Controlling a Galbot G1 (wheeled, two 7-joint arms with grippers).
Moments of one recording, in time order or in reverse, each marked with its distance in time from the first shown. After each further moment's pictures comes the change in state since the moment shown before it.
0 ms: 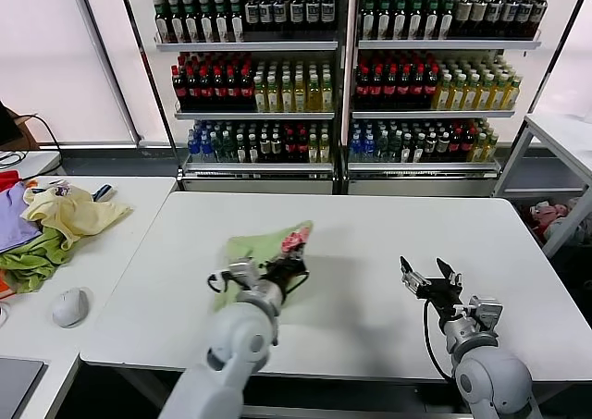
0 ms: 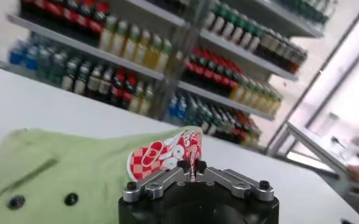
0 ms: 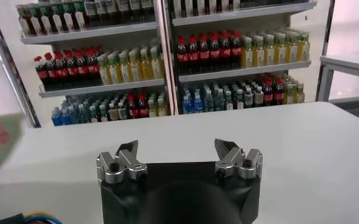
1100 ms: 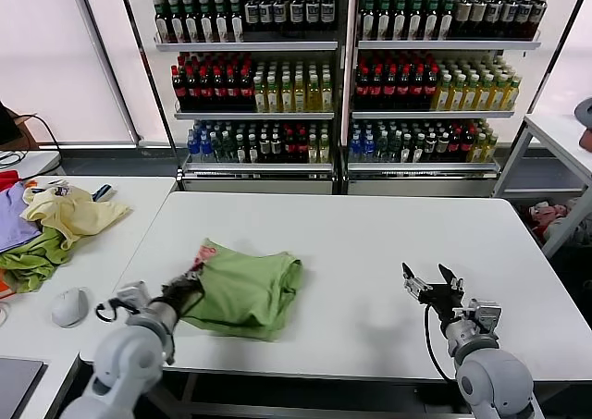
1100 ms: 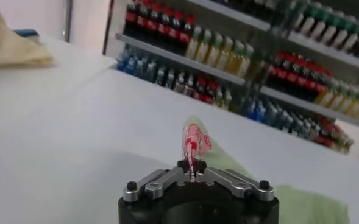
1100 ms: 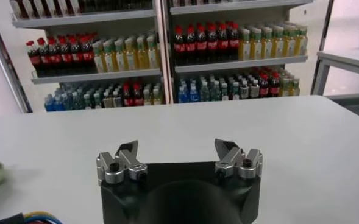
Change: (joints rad) left arm 0.223 0.316 -0.404 -0.053 -0.178 -0.031 0.094; right arm -0.010 -0.024 -0.007 -0.022 -0.003 -0.006 0.009
